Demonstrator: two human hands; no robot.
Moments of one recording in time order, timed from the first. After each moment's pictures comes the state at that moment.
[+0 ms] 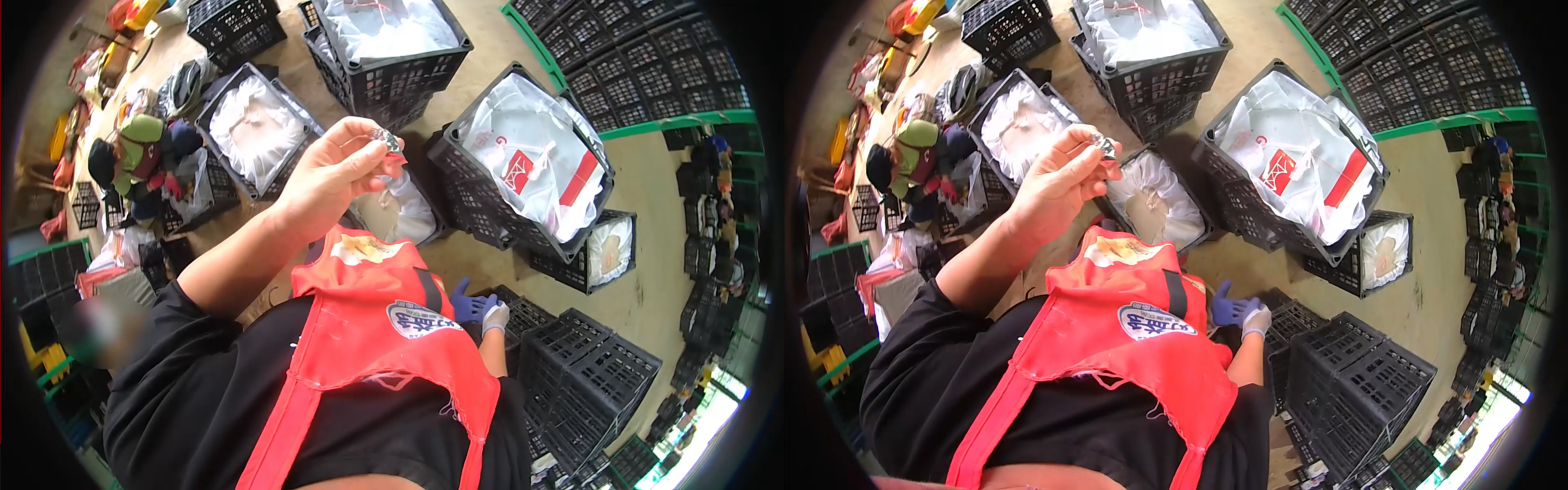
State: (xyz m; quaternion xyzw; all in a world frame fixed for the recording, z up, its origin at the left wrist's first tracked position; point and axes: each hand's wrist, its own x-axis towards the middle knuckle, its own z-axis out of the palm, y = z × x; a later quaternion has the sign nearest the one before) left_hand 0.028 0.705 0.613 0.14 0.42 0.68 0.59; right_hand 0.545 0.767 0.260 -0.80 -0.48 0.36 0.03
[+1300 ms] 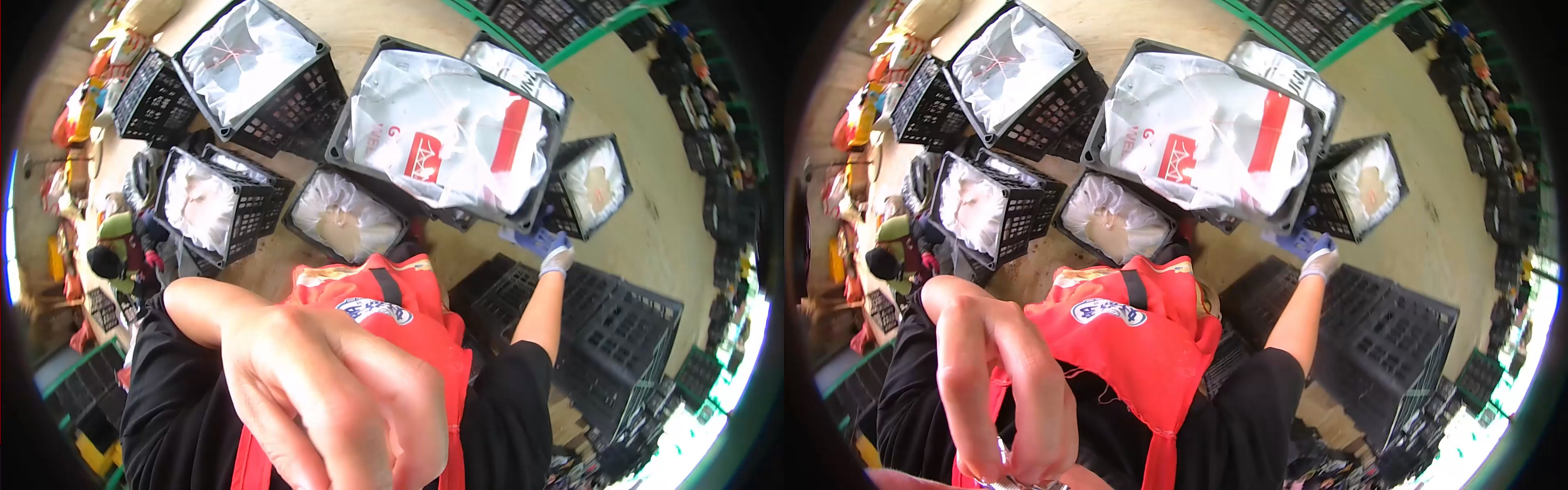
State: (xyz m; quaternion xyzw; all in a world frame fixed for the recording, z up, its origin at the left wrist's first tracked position) left_hand 0.178 0.854 0.713 0.37 -0.13 0.56 0.73; right_hand 0.668 0.994 0.299 -0.74 -0.26 0.36 0.50
